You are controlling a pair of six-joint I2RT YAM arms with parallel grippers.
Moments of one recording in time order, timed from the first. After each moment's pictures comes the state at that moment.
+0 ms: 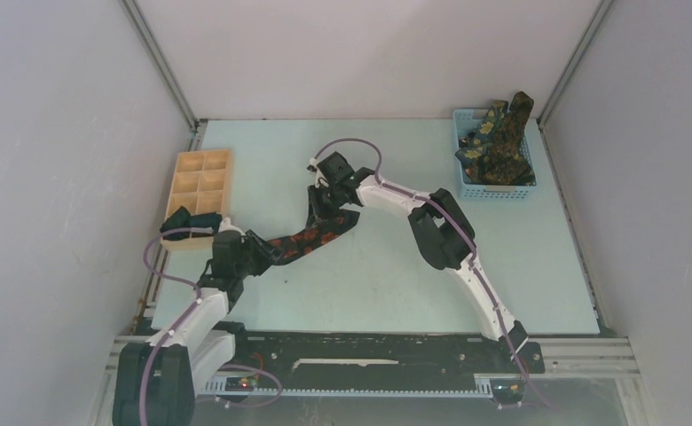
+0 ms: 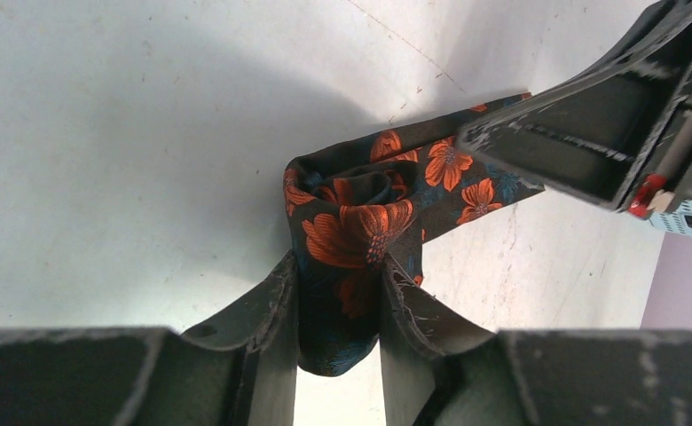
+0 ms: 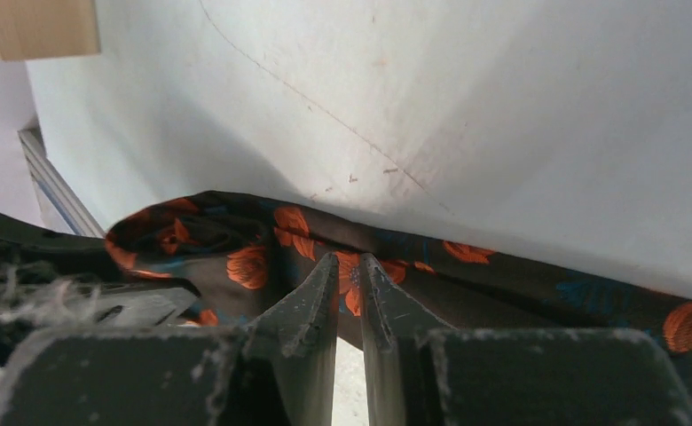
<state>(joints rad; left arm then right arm) -0.06 0.93 0.21 0.07 0.18 -0.80 0.75 2.43 1.97 -0.46 -0.48 0.57</state>
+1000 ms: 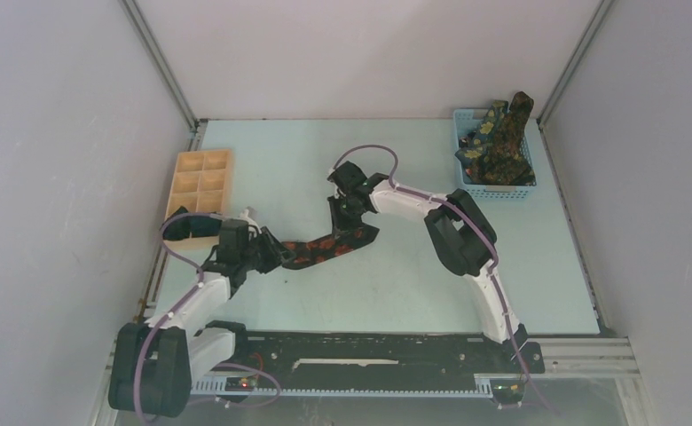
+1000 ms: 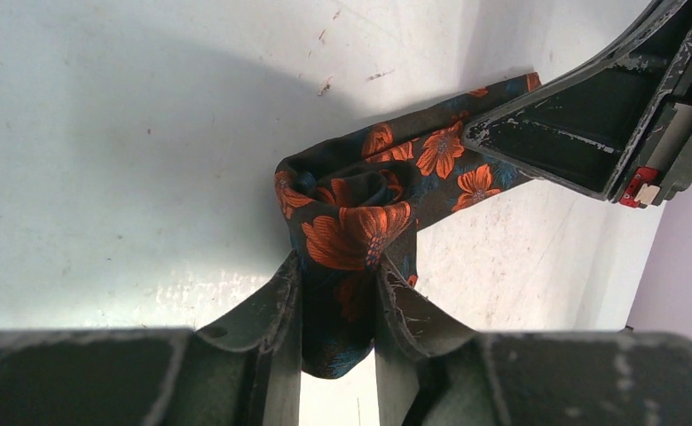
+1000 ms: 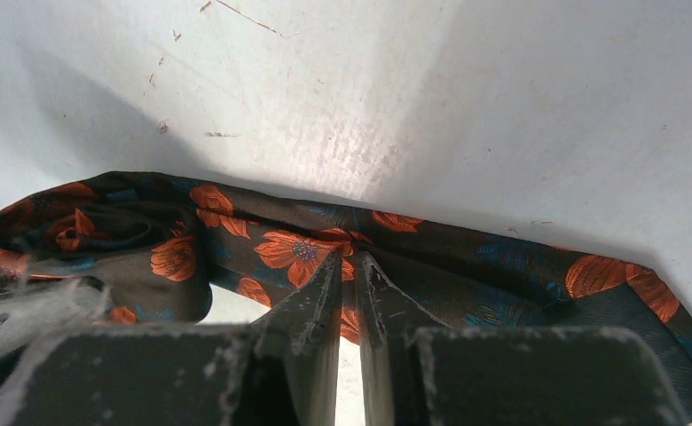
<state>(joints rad) -0.11 1.03 0.34 -0.07 0.33 -0.69 0.75 2.24 1.69 -0.55 -0.28 0.55</state>
